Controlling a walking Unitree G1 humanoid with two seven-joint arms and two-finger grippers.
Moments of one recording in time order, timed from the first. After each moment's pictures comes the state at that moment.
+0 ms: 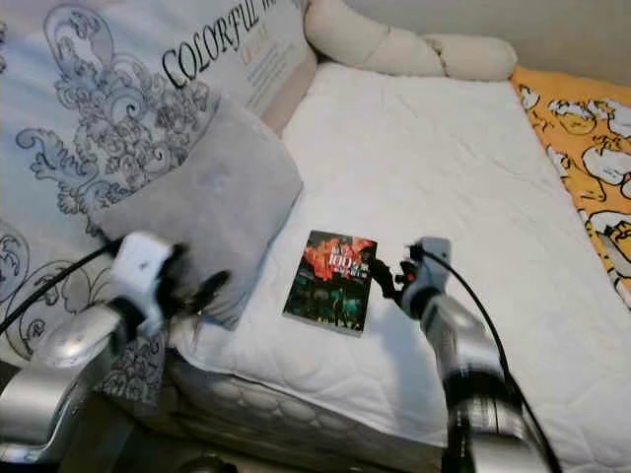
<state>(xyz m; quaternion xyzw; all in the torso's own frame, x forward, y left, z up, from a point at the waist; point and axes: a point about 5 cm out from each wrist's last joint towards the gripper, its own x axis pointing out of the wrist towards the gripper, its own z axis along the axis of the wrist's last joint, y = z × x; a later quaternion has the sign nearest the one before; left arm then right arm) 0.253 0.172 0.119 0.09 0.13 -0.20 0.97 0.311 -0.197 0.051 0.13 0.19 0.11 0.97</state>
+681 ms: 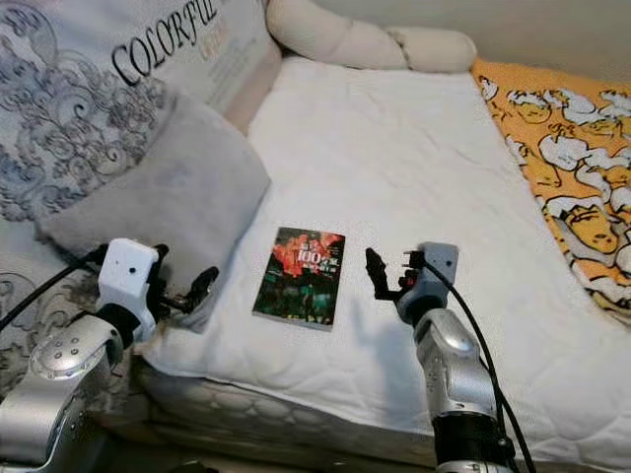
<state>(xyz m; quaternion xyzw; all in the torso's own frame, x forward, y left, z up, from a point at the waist) 0.246 0.171 0.125 0.09 0.11 -0.16 0.98 0.292 -0.182 0.066 0.12 0.12 0.07 0.98</state>
